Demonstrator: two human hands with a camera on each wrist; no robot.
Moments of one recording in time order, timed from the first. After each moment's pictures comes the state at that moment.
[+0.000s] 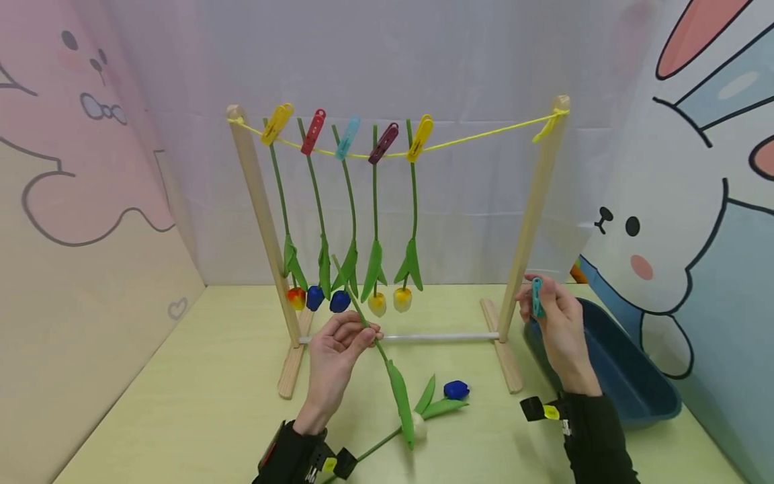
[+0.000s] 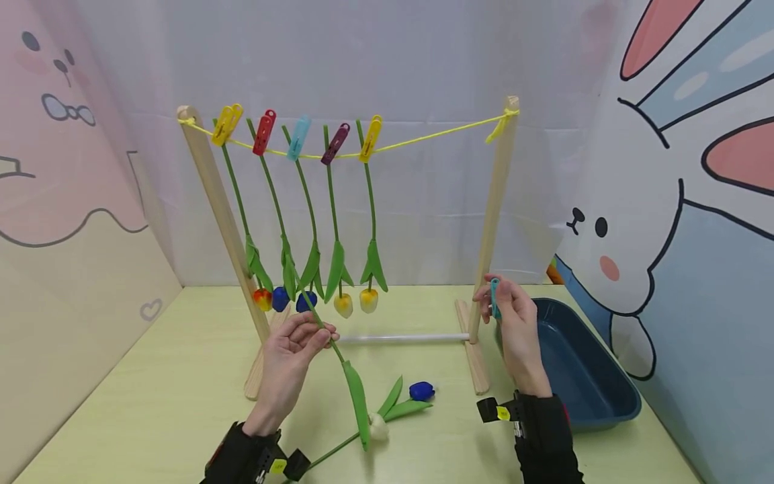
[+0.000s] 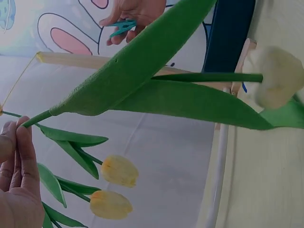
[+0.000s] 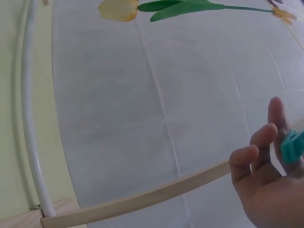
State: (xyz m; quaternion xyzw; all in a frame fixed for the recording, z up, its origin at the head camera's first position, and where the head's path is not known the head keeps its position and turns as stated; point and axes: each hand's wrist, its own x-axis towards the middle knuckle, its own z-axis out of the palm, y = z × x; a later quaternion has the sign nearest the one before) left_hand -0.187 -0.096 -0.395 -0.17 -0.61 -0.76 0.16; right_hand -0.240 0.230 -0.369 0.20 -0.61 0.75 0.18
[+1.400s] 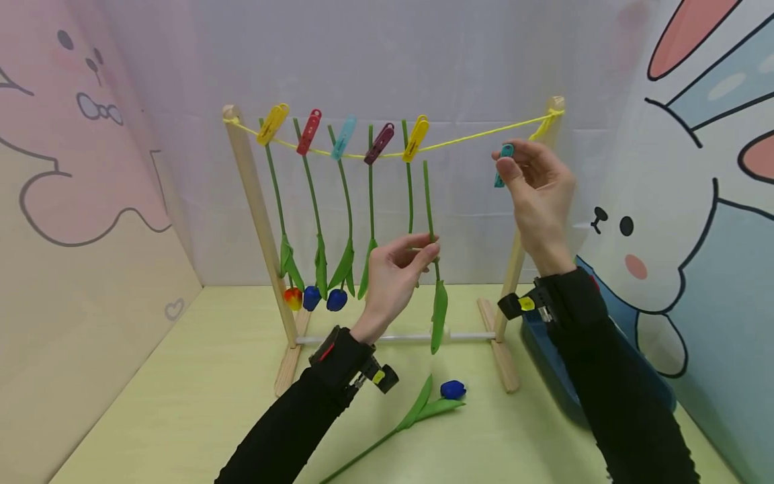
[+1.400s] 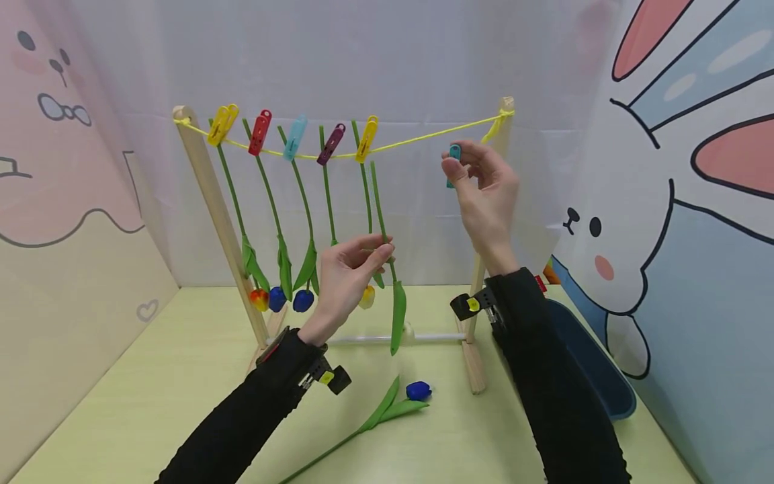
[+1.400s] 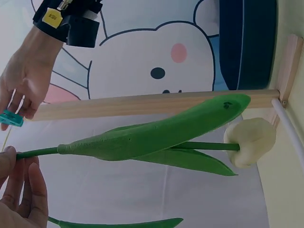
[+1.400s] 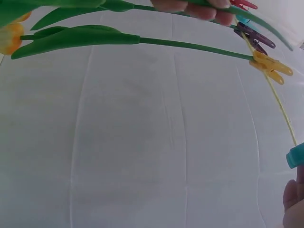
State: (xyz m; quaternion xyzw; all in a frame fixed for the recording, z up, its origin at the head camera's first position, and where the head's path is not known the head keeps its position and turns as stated) left_hand -0.325 -0.020 -0.371 -0.30 -0.67 -0.63 0.25; right_hand -0.296 0.175 -0.212 0.28 -0.58 0.65 0.39
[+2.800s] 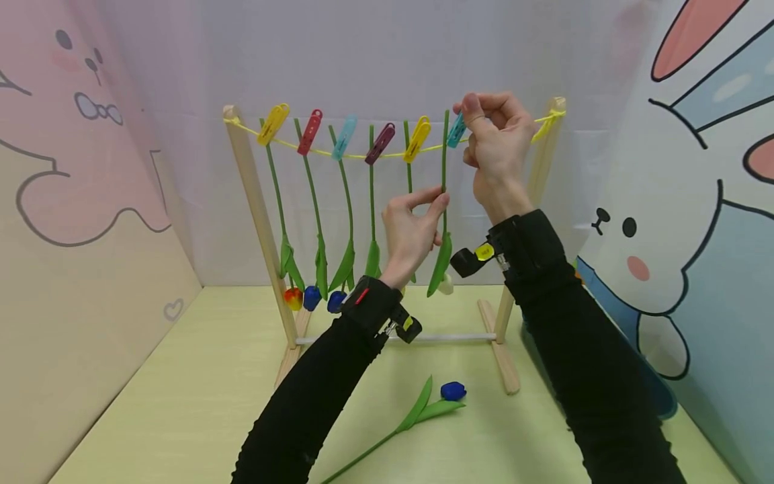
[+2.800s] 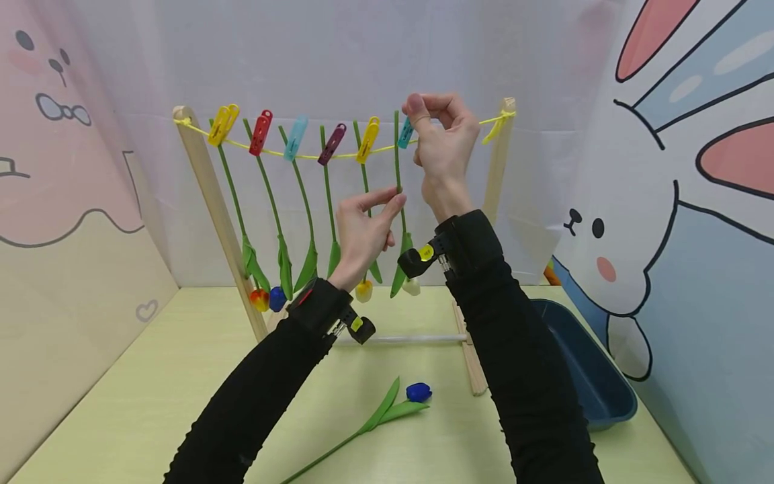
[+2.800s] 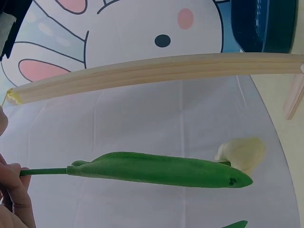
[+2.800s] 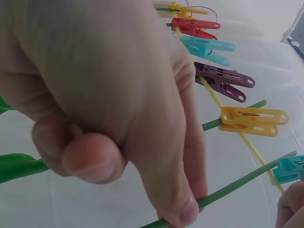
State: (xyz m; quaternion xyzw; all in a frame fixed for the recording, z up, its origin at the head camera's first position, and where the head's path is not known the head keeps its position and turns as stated) left_hand -0.292 0.009 -0.251 -0.17 -0.72 -0.63 0.25; right_hand -0.313 0.117 -0.148 0.19 -0.48 0.83 0.24
